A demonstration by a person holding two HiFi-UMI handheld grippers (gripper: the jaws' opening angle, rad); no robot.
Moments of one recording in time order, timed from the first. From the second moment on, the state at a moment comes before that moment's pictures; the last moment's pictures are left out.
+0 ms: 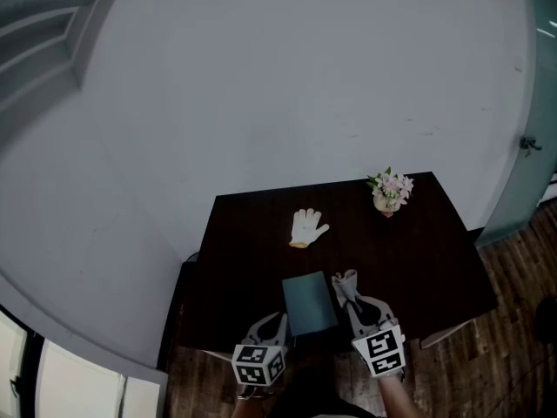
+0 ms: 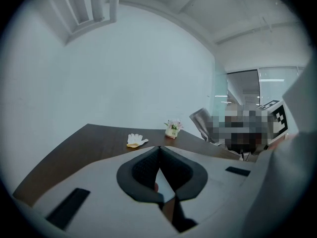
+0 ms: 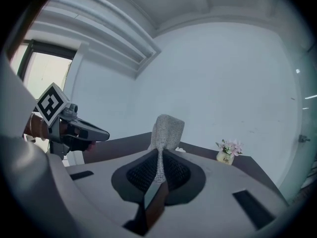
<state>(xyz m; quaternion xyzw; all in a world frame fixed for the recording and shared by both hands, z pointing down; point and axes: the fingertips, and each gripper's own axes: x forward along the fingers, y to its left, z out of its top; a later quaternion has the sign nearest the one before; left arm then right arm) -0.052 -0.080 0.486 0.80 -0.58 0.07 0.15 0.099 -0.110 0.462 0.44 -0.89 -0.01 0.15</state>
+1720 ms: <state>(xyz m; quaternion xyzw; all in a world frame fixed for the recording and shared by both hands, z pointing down) -0.072 -0.101 0.366 0.84 -0.54 0.01 0.07 0.059 -0.106 0.362 0.48 -0.87 -0.04 0.09</state>
